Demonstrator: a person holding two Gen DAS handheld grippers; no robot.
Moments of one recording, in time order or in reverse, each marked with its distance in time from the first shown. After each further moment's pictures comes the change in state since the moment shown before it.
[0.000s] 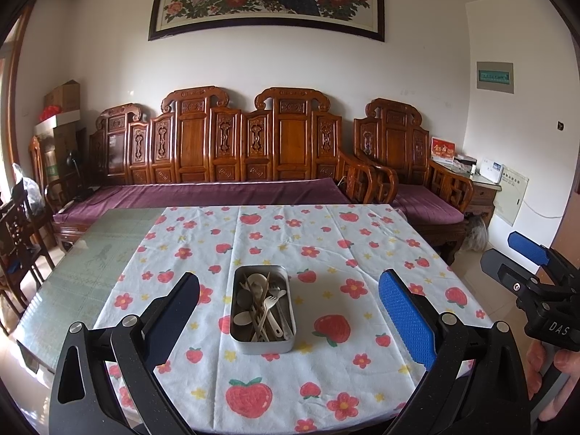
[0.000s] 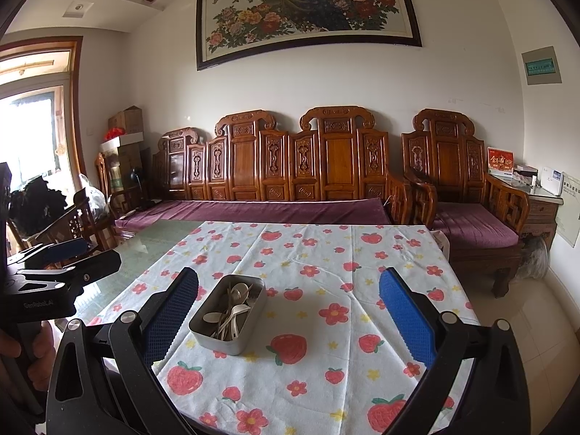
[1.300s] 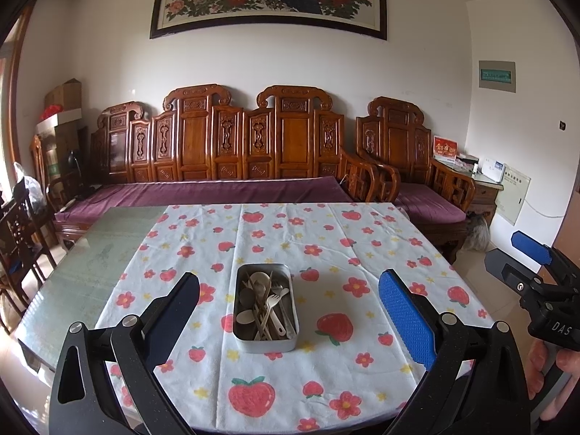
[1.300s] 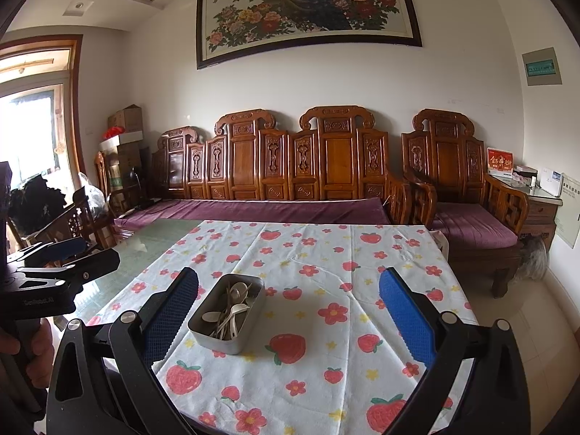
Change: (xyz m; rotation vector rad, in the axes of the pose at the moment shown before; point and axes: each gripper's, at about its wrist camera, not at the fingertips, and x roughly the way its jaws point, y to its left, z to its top) left arm 0.001 0.003 -0.002 0.002 0.006 0.005; right arm -0.001 -0.004 0.000 -0.003 0.000 -0.003
